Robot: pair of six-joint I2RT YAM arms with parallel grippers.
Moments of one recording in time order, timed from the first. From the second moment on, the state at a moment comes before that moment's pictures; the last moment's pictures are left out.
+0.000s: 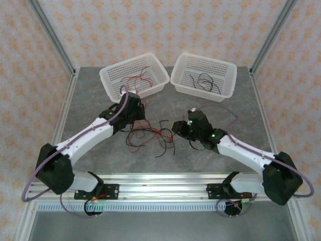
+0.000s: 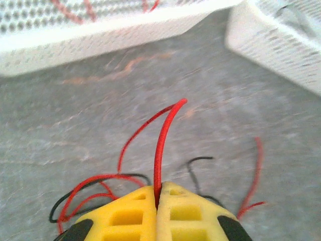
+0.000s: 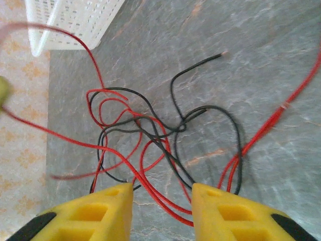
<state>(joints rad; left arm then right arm) -0.52 1.35 1.05 -0.44 -0.16 -0.63 0.68 1.24 0.71 -0.14 -0.16 0.96</state>
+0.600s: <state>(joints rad) -0.56 1.24 1.14 -0.52 -0.11 -0.61 0.72 1.59 0.93 0.02 -0.30 0.91</state>
